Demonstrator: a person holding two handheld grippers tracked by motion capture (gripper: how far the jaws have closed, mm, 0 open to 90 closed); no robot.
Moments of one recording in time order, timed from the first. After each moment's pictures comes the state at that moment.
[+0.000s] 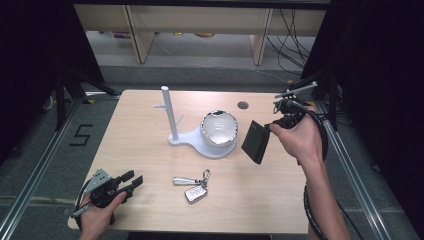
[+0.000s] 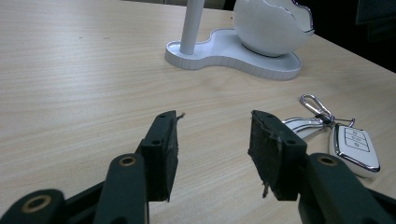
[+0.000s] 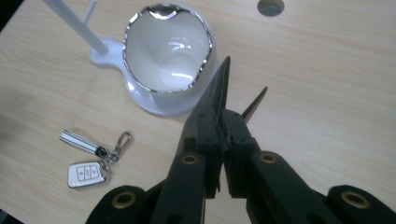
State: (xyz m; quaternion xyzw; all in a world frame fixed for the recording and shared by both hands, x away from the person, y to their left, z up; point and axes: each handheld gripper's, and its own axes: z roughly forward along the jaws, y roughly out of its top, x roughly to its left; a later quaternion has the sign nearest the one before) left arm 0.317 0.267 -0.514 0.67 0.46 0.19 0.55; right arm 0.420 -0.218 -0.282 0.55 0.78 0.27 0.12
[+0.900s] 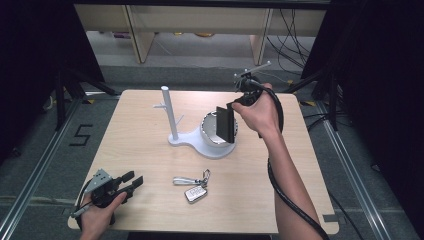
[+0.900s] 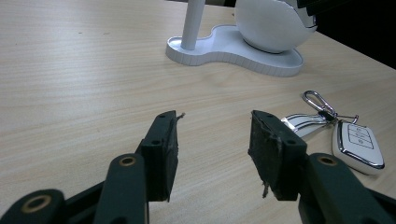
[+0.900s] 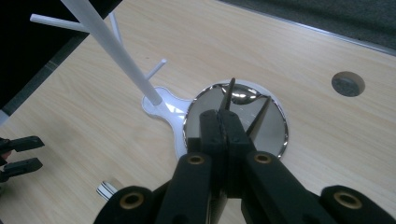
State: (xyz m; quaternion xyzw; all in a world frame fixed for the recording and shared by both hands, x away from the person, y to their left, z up) left arm 0.318 0.267 -0.517 0.67 0.47 0.19 0.54; right arm 0.487 -0.137 -0.286 0.48 0.81 0.34 0.09
